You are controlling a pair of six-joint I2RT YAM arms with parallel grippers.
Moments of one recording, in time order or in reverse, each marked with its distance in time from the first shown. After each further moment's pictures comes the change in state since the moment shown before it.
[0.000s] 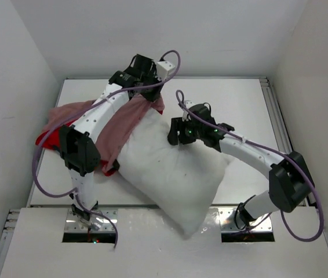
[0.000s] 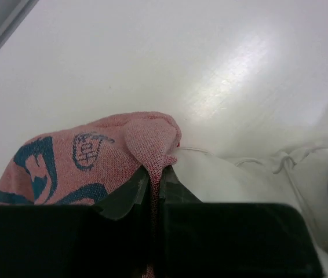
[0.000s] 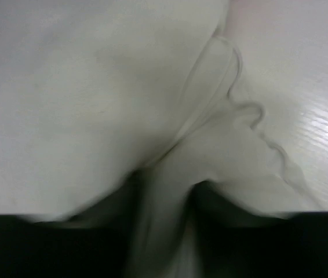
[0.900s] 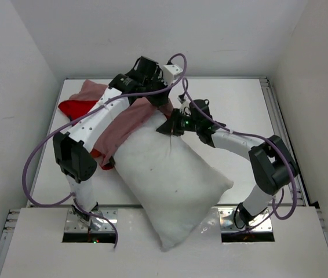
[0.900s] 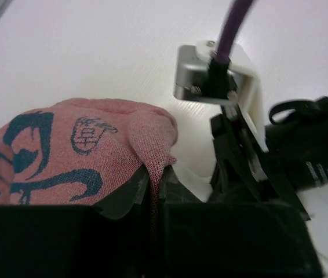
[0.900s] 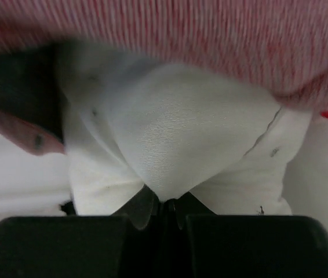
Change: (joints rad) left arm -0.096 -0.119 -0.071 -0.017 0.084 -0.006; right arm -0.066 0.183 -0.029 0.439 -0.349 0.345
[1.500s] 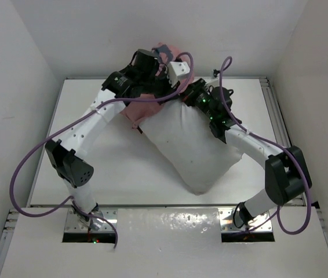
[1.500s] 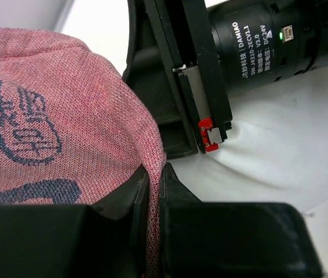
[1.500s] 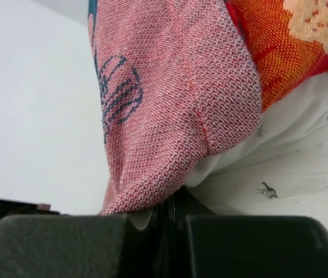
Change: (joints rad) left arm -0.050 -0.061 0.126 -0.027 0.199 0.196; right arm -0.098 -0.143 0.058 0.334 0.350 0.286
